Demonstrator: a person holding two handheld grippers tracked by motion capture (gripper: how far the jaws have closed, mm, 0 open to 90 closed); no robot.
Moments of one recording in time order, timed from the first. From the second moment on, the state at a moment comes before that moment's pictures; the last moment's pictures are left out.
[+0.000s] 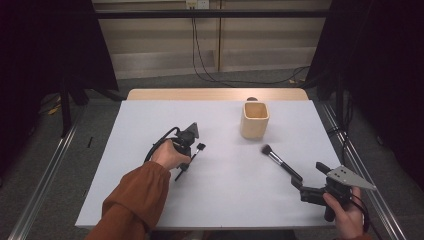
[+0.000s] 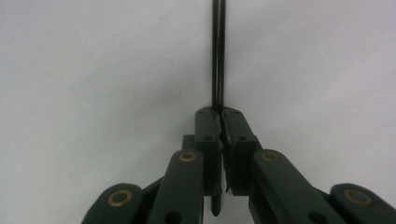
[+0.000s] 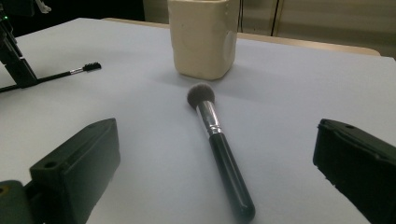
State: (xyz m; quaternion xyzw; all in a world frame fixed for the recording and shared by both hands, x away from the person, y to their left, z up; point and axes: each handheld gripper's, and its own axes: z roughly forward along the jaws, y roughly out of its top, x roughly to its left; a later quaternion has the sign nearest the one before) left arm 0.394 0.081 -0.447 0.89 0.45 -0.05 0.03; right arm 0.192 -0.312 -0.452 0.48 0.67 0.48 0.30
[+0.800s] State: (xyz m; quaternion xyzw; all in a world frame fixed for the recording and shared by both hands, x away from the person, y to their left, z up) left arm 0.383 0.103 -0.443 0.89 0.43 -0.07 0.14; right arm 0.195 -0.312 -0.452 0.48 0.67 0.48 0.30
